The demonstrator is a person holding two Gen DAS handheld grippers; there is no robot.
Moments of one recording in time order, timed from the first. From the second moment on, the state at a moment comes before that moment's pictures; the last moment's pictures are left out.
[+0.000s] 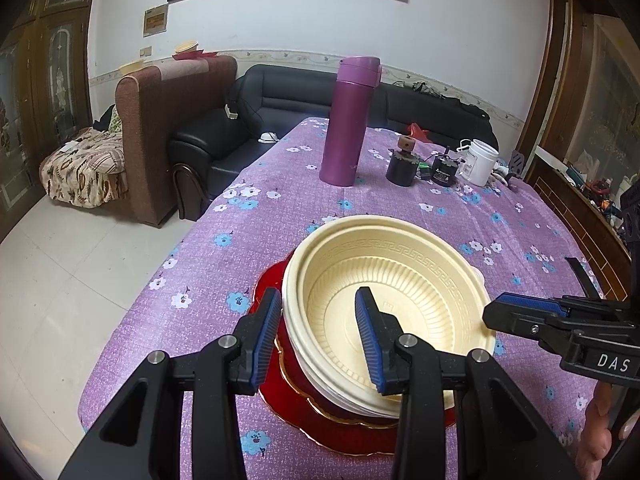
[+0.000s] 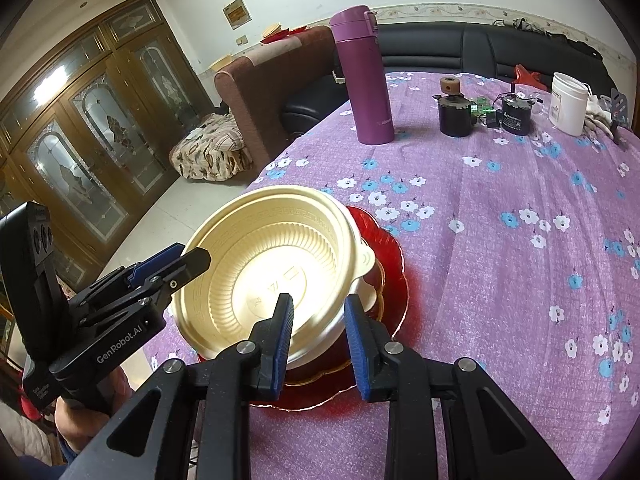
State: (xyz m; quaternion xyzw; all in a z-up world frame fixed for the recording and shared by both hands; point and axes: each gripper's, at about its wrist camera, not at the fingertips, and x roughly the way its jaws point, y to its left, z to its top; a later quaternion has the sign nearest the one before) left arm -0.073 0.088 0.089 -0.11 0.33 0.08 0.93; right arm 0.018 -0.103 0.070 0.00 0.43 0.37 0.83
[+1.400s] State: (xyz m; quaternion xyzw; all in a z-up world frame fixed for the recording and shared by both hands) left arm -0.081 0.142 0.036 -0.17 0.40 0.08 0.89; right arm 0.052 -0.138 0.004 0.10 0.51 0.34 0.78
